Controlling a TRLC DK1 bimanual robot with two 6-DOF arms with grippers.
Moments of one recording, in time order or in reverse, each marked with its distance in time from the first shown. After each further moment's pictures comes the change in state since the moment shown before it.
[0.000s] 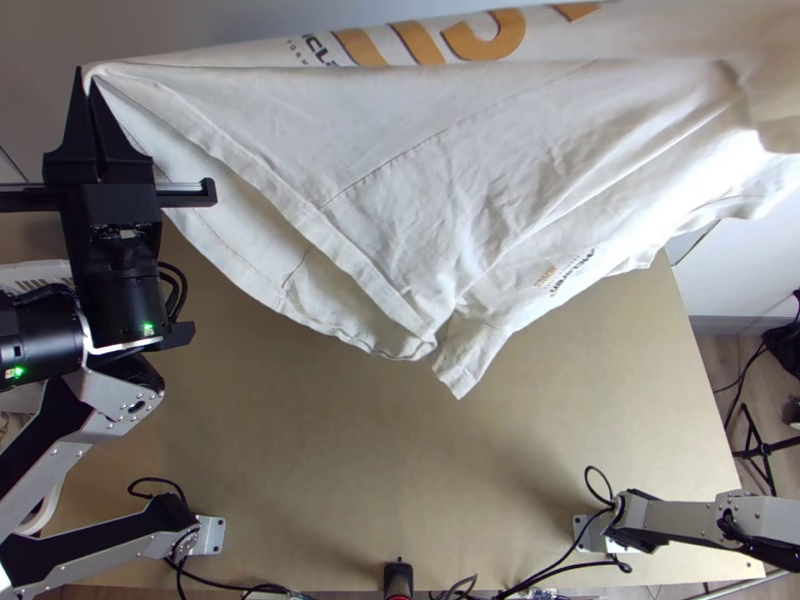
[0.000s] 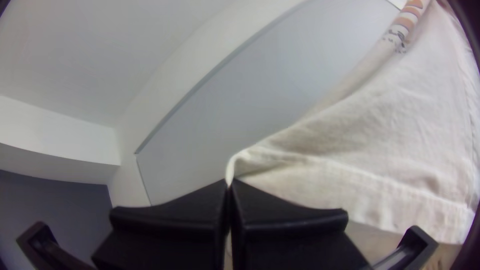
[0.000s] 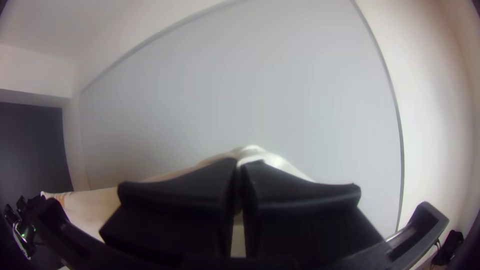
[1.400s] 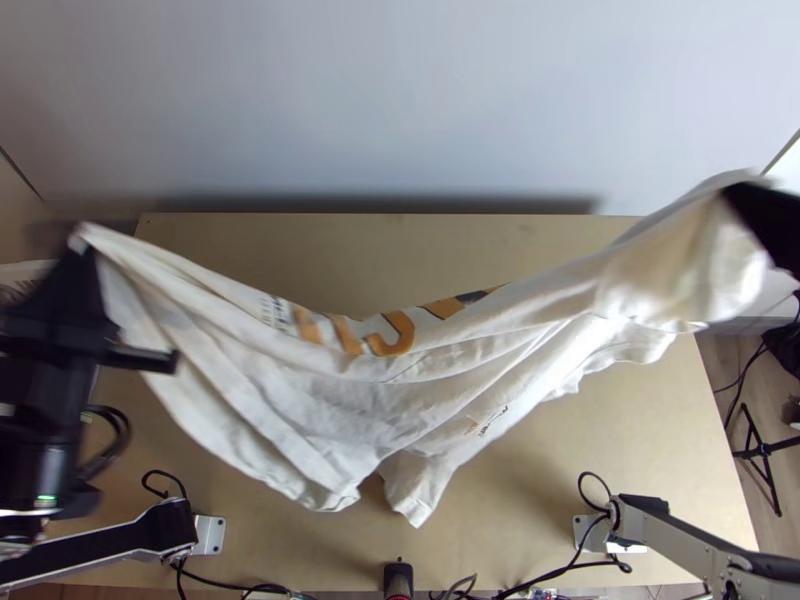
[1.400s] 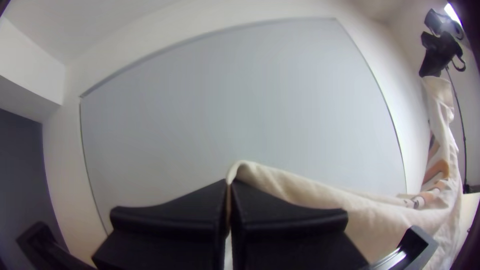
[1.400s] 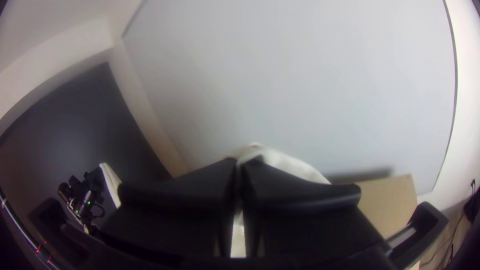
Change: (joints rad) left arm -0.436 -0.413 -0.220 -0.463 -0.231 -0.382; right arm 0.287 -0.193 -0.085 -0.624 -0.178 -0.097
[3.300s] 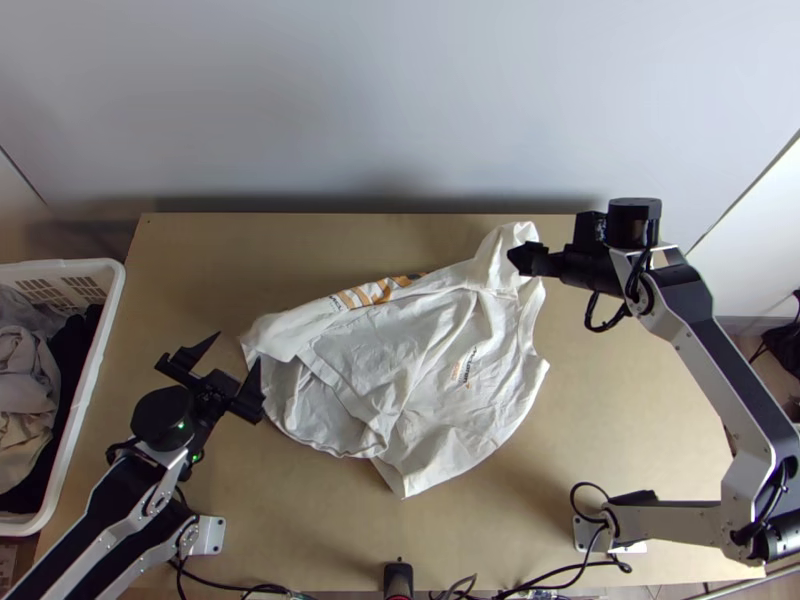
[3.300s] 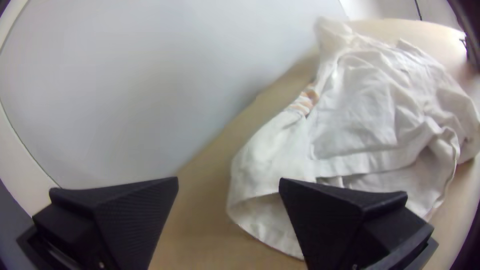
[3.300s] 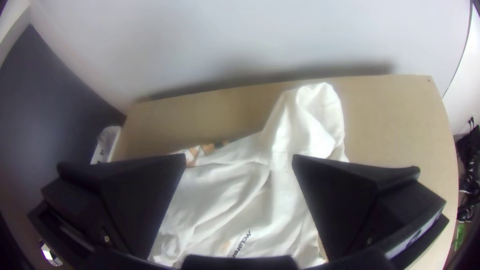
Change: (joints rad) left arm 0.678 -0.176 -0.894 -0.205 0.662 -0.288; right arm 0.328 0.197 -0.923 0.588 0.379 -0.020
